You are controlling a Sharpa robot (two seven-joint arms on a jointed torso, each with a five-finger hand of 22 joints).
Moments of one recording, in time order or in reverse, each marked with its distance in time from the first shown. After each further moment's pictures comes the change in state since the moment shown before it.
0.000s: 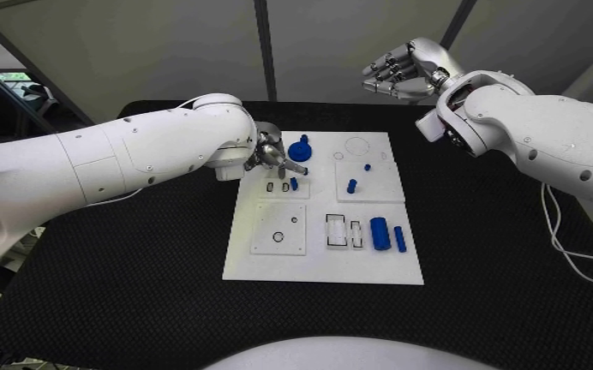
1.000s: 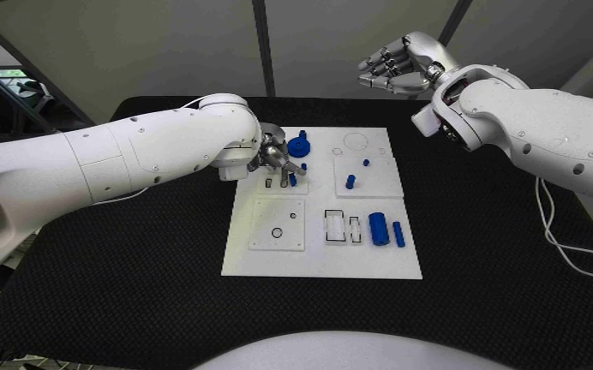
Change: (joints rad) left arm -0.010 0.026 -0.005 -0.007 -0.005 0.023 -0.002; left_hand 0.056 0.042 0.011 -0.033 0.000 -0.011 -0.004 0.008 0.050 -0.003 0.004 0.000 0.012 0.000 0.000 0.000 0.000 0.012 0.000 0.000 0.000 0.012; right arm 0.000 0.013 0.000 -0.006 -0.002 -0.002 -0.003; right_hand -0.008 0.000 -0.003 -0.003 0.000 0.000 0.000 -0.010 0.000 -0.007 0.007 -0.004 0.000 -0.004 0.003 -0.004 -0.011 0.000 0.000 0.000 -0.011 -0.002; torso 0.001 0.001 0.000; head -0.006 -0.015
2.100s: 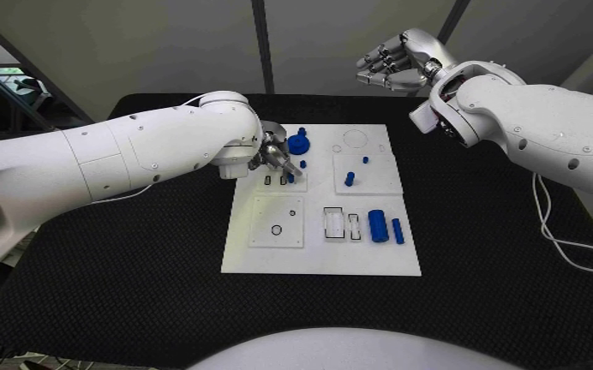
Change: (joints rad) left arm 0.000 0.001 0.001 0.009 0.000 0.004 0.000; left_hand 0.119 0.022 0.088 -0.099 0.000 -0.014 -0.007 0.004 0.043 -0.004 -0.004 -0.008 0.002 0.000 -0.007 0.000 0.000 0.000 -0.004 -0.004 0.000 0.005; right arm 0.000 0.011 0.000 -0.016 -0.001 0.009 -0.006; right_hand -0.004 0.004 -0.001 -0.006 0.000 0.000 0.007 0.000 0.000 -0.004 0.004 -0.004 0.000 -0.004 0.004 0.000 -0.008 0.000 0.003 0.003 -0.012 -0.001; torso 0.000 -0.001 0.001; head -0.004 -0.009
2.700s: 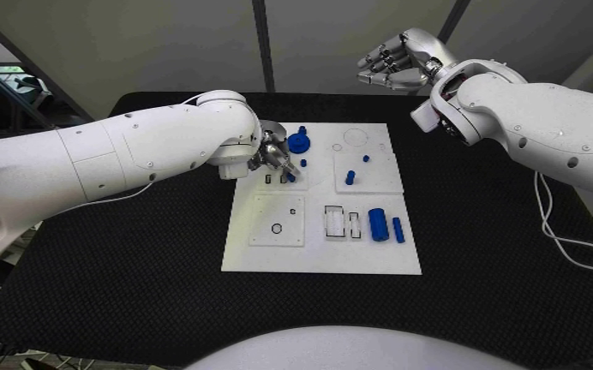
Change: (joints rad) left arm 0.000 -0.019 0.001 0.024 0.034 -0.012 0.000; left_hand 0.031 -0.022 0.198 -0.056 -0.004 -0.006 -0.002 -0.027 0.017 -0.007 -0.005 -0.022 -0.005 0.000 -0.007 0.000 0.000 0.000 -0.004 -0.004 0.000 0.007; right arm 0.000 0.005 0.000 -0.015 -0.012 0.014 -0.005; right_hand -0.004 0.004 -0.002 -0.008 0.006 -0.004 0.004 -0.008 0.000 -0.004 0.004 0.000 0.000 -0.007 0.007 0.000 -0.009 0.000 0.000 0.000 -0.012 0.000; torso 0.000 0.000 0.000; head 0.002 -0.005
